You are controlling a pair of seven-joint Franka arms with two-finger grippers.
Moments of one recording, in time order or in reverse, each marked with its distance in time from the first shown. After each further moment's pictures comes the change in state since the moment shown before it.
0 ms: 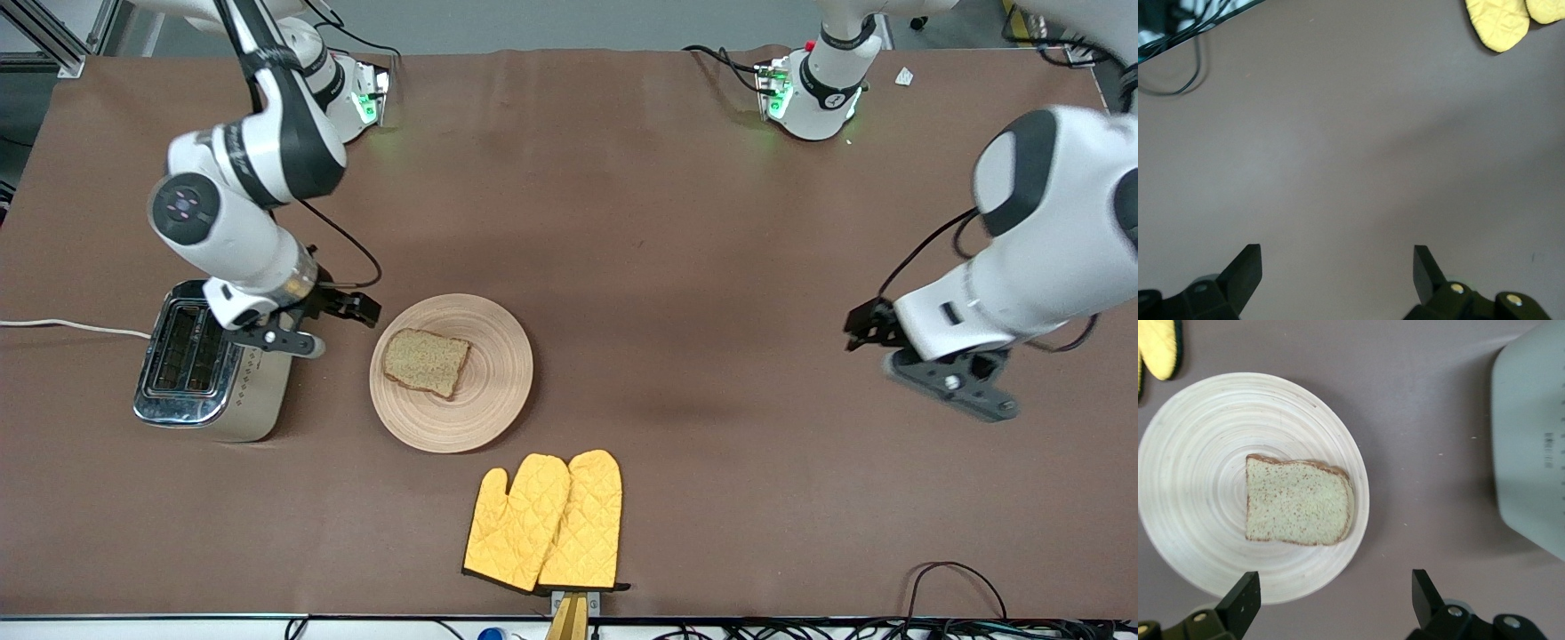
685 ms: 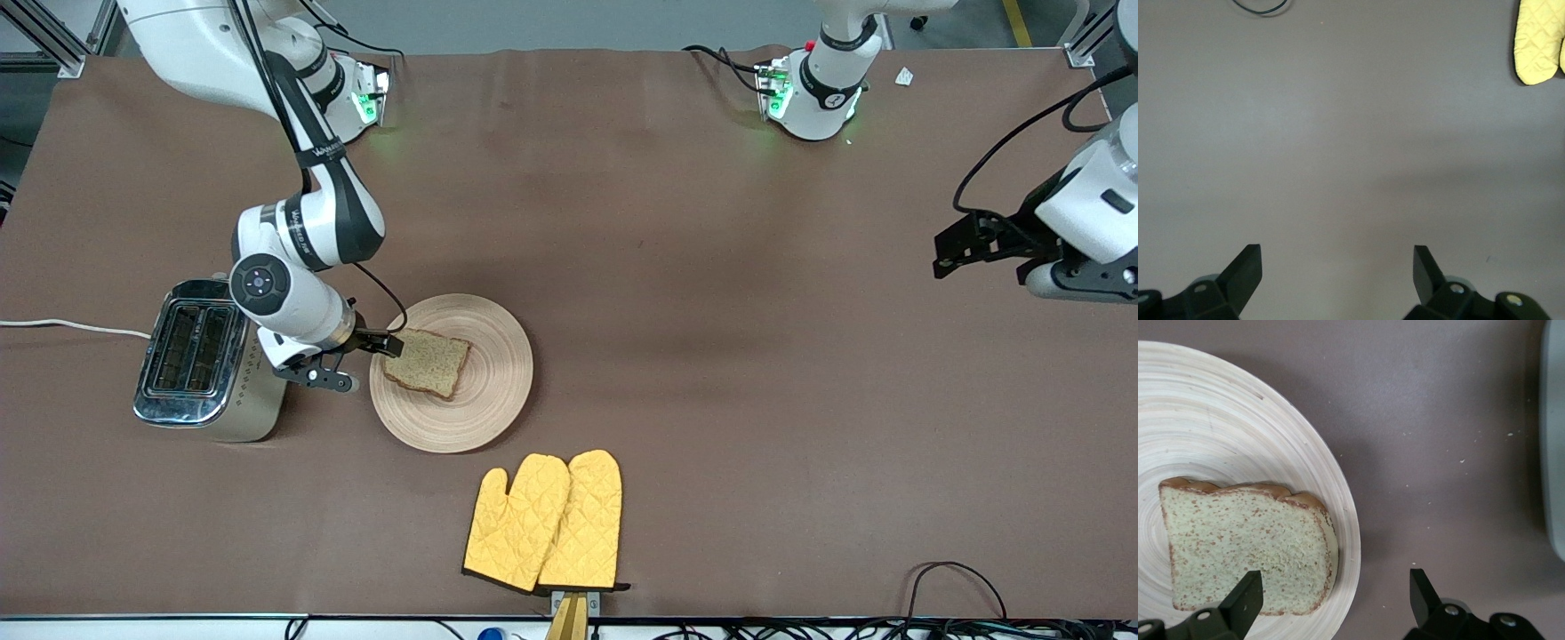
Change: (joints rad) left arm 0.034 -0.214 0.037 -0.076 -0.001 -0.137 -0.279; right arm 0.001 0.191 -0.011 -0.003 0.000 0.138 0.032
